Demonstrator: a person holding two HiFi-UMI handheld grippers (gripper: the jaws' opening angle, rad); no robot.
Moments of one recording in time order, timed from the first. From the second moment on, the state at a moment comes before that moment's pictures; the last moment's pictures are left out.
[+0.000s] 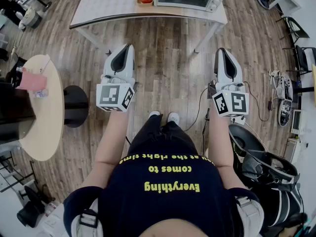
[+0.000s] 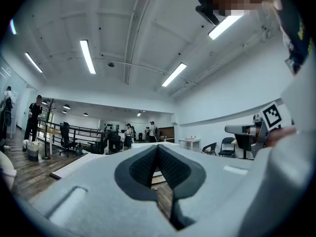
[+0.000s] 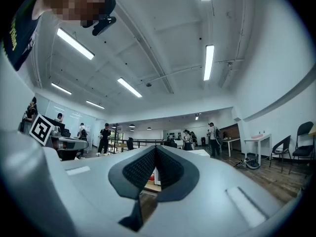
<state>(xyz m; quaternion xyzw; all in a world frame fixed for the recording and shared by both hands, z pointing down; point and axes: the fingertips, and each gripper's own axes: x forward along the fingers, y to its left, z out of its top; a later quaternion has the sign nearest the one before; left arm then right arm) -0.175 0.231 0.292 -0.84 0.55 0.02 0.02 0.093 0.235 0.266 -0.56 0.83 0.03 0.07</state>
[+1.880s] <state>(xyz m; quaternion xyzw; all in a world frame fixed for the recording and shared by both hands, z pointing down) -0.130 0.120 0.307 -0.83 0.56 0.00 -0.01 0.115 0.129 0.282 -0.52 0.85 -0.01 0.04</state>
